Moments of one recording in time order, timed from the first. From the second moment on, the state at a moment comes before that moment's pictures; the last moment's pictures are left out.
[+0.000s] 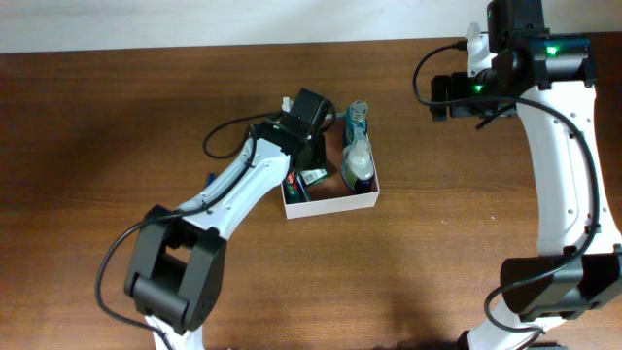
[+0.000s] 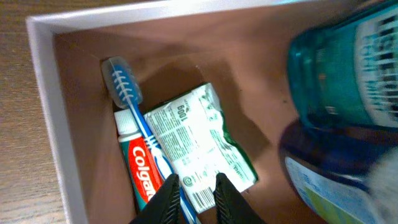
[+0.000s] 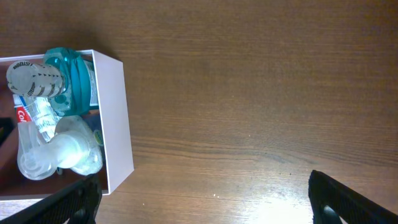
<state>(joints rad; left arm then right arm) -0.53 1.97 1.52 -0.69 -0.11 -0.48 0.01 1.85 2.06 -1.40 -0.04 0.00</state>
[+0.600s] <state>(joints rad) -0.57 1.82 1.53 -1.16 0.01 -0.44 0.01 1.85 2.06 -1.40 -0.04 0.00</state>
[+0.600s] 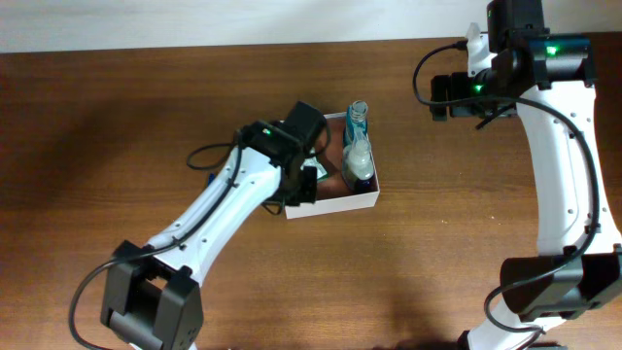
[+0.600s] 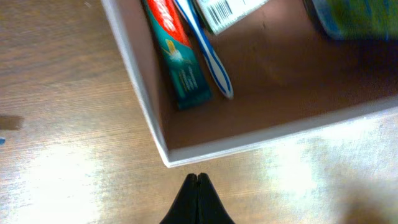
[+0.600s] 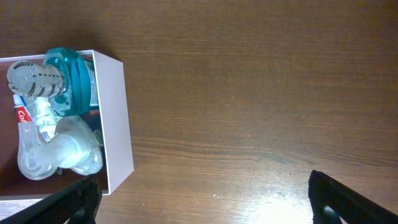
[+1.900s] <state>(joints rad) -0.60 1.82 1.38 -0.96 -0.17 -0.40 0.01 1.85 2.06 -1.40 -0.04 0.00</state>
